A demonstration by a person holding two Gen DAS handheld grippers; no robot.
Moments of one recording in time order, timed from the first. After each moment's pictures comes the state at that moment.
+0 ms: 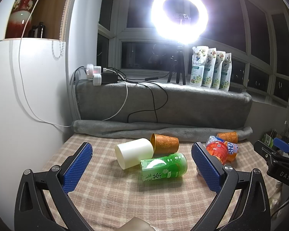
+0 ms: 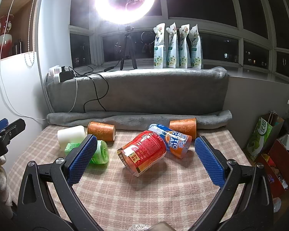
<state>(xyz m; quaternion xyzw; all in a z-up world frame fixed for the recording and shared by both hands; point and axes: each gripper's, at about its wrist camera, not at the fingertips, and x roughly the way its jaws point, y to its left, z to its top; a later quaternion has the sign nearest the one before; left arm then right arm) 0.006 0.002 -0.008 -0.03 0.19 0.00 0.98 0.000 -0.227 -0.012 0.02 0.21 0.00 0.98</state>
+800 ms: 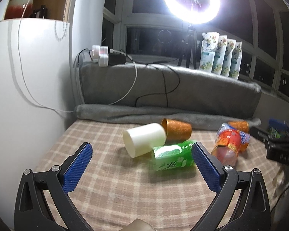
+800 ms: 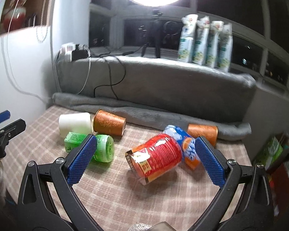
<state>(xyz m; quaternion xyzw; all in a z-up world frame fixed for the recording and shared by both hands) 0.028 0.031 -0.042 -0.03 0.24 0.01 0.97 0.064 -0.192 -0.017 -0.08 0.25 0.07 0.96</state>
